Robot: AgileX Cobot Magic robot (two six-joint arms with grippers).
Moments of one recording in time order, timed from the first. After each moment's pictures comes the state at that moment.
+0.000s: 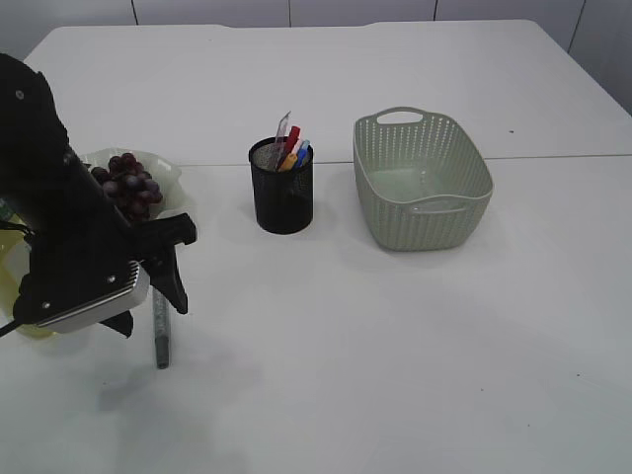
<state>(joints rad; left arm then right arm) -0.34 1.81 -1.12 -0.35 0.83 2.73 0.15 1.04 -1.30 0.00 1.26 0.12</state>
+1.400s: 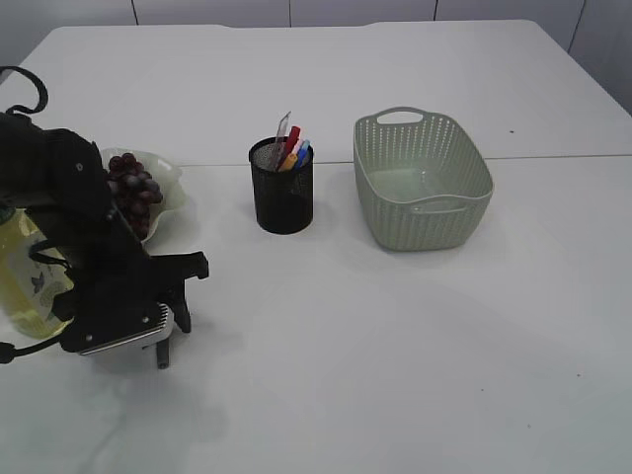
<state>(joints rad) -0.34 2.01 -1.12 -0.26 0.61 2.73 0.15 1.04 -1.30 -0.01 1.26 0.12</state>
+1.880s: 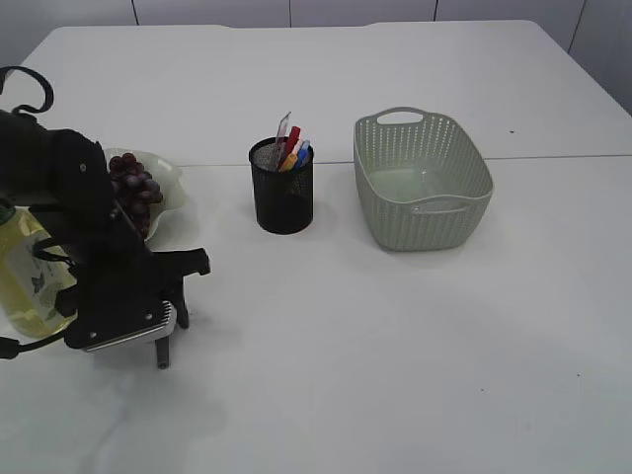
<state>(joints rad) -0.34 2.02 -1.13 -0.22 0.58 2.70 0.15 1.04 -1.30 -0.01 1.26 0.12</state>
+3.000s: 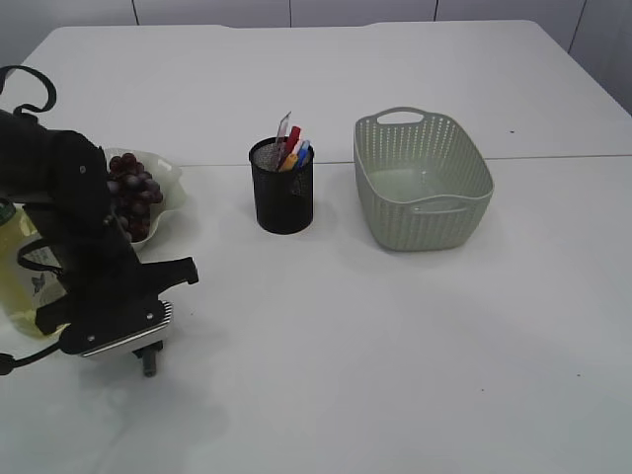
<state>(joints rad) -0.34 2.02 -1.13 -0.16 0.70 2.52 0.15 1.04 -1.30 -0.01 1.26 0.12</state>
